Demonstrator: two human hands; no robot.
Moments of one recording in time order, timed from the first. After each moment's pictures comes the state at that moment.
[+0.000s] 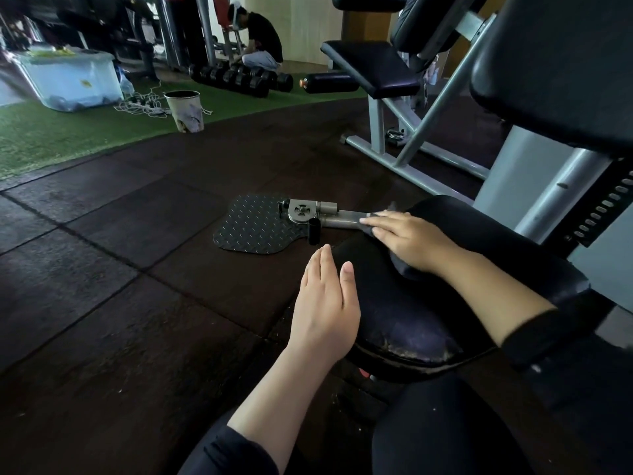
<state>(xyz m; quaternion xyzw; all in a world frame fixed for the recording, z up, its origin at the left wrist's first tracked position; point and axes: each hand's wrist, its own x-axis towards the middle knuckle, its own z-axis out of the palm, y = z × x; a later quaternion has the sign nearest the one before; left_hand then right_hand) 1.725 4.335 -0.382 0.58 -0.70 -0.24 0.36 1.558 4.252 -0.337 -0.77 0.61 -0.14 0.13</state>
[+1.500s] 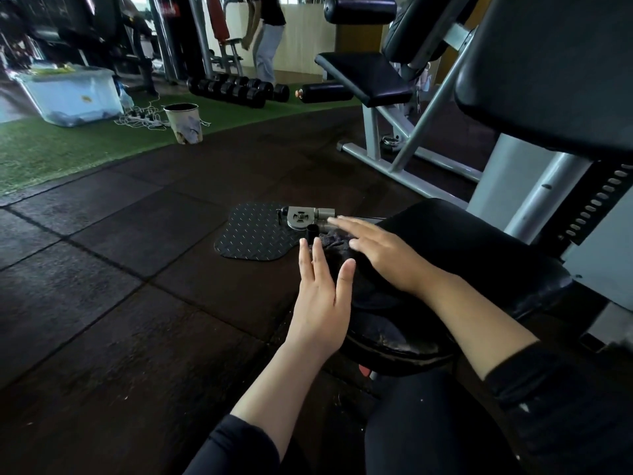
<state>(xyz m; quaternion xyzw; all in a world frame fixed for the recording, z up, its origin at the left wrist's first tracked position) 1.729 4.338 -0.378 0.55 -0.67 -0.32 0.38 1.595 4.296 -0.329 -0.75 0.50 -0.29 0.32</state>
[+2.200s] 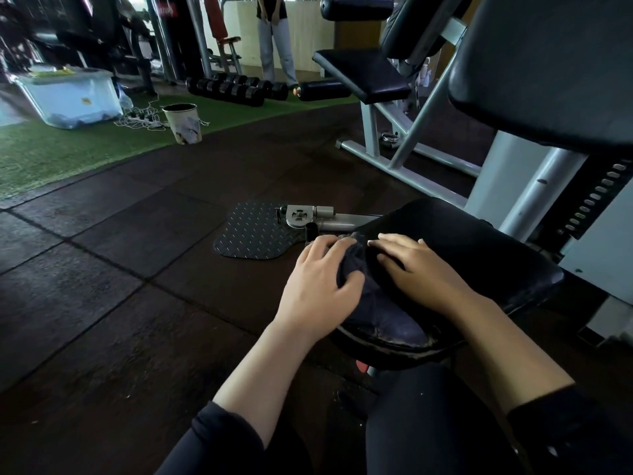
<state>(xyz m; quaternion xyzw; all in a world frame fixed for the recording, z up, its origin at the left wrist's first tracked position) 1.732 4.330 -0.358 0.51 -0.77 -0.18 0.34 1.551 4.316 -0.349 -0.75 0.62 -0.20 0.12</state>
